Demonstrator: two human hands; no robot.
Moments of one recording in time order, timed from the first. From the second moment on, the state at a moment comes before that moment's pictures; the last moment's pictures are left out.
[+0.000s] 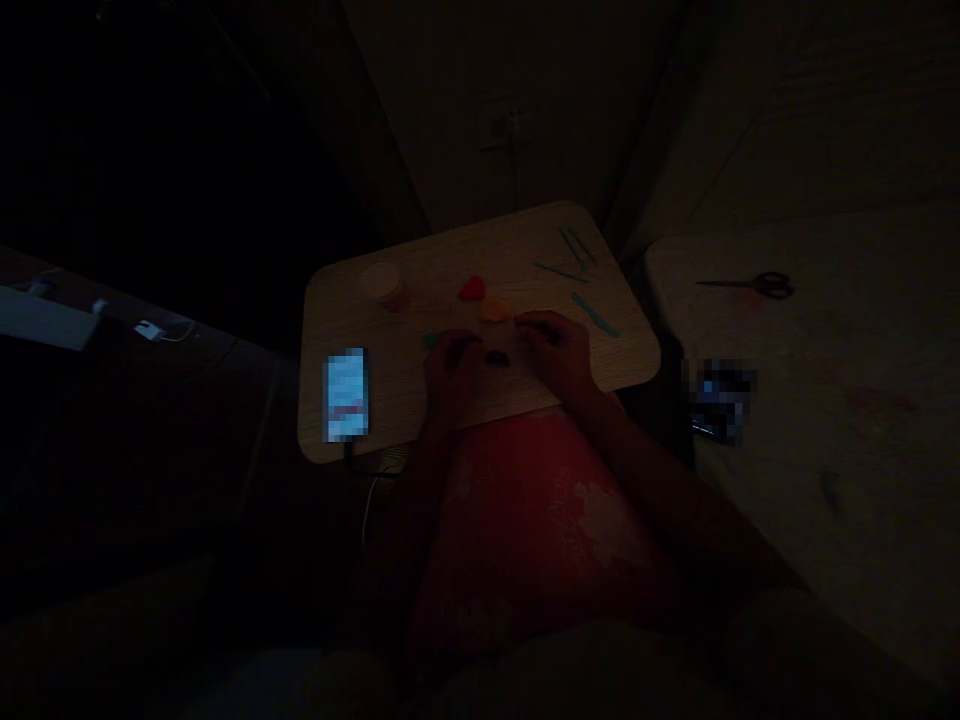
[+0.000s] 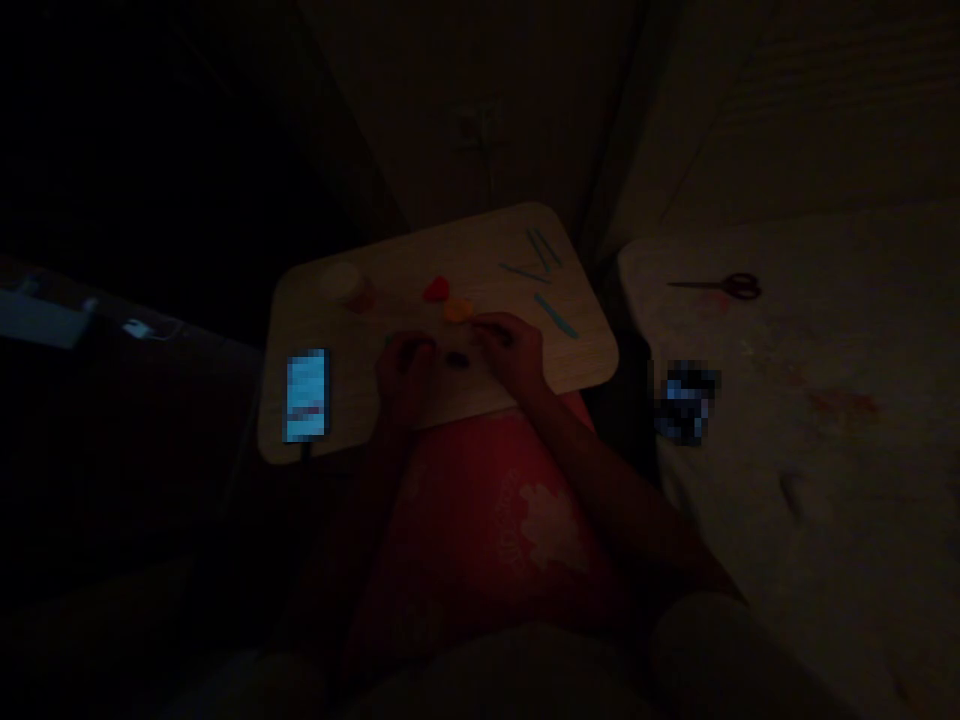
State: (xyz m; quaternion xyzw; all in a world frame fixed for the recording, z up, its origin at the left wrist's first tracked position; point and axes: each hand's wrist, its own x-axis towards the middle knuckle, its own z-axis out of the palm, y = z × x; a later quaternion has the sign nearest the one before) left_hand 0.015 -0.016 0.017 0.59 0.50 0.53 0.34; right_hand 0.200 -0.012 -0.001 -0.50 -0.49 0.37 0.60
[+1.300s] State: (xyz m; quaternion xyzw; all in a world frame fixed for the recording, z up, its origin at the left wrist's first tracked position) left_hand 0.015 -0.014 0.014 0.60 0.50 0.53 0.34; right_hand 0.201 -0.012 0.003 -0.48 -0.53 0.34 0.61
